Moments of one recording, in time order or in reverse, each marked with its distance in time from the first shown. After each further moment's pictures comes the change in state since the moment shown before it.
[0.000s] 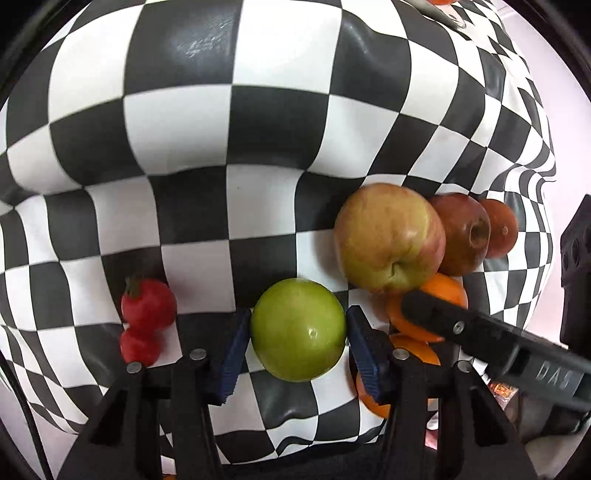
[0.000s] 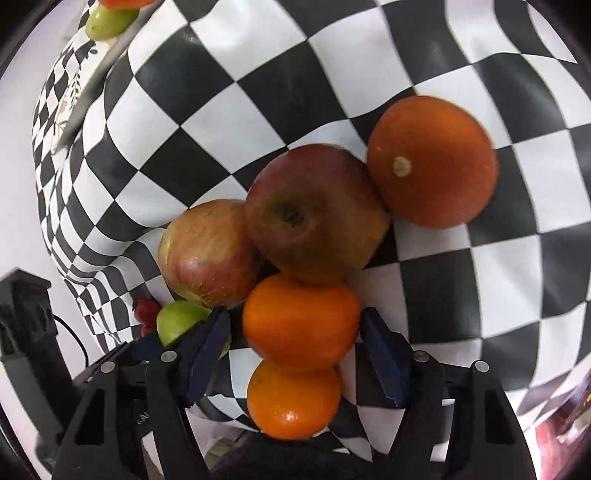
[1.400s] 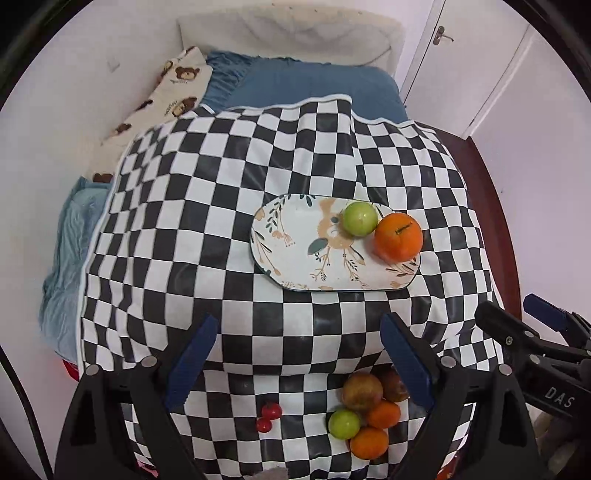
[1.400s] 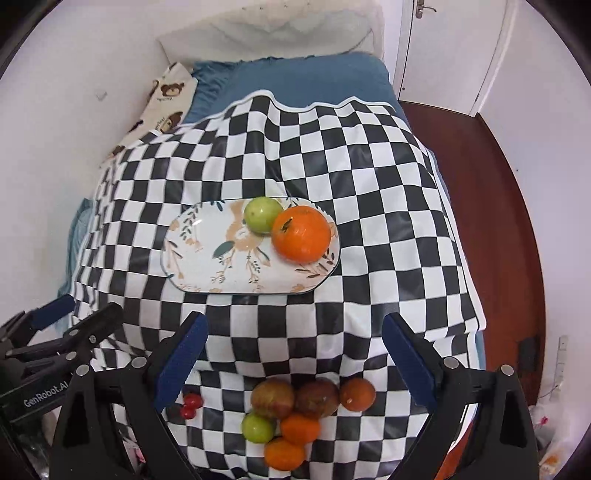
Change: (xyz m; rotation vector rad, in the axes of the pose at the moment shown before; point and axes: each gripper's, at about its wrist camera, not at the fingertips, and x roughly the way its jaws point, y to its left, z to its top) left arm -0.261 -0.001 0.055 -0.017 -0.496 0.159; right arm -0.242 0.166 0.024 -0.381 -0.515 -0.268
